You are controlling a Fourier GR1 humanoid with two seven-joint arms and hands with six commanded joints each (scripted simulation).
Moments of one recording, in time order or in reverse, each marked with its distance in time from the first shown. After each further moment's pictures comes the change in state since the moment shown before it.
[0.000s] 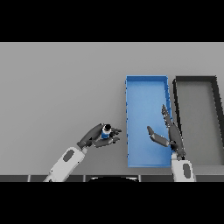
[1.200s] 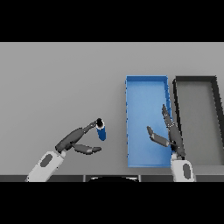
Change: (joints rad) left arm 0.099 0.284 0.028 -0.212 0.022 -0.080 0.183; right arm 0.007 0.003 0.004 -0.019 -0.005 -0.004 0.017
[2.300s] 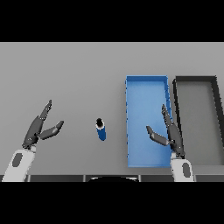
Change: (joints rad) left arm 0.091 0.161 0.314 0.036 0.113 0.204 -0.142; right arm -0.011 0.001 0.001 0.023 0.008 -0.009 0.018
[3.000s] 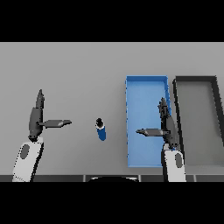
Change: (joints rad) left arm -0.116 -0.167 0.084 0.075 0.020 0.248 0.143; right arm -0.138 0.142 -0.079 0.146 -0.110 -0.082 0.075
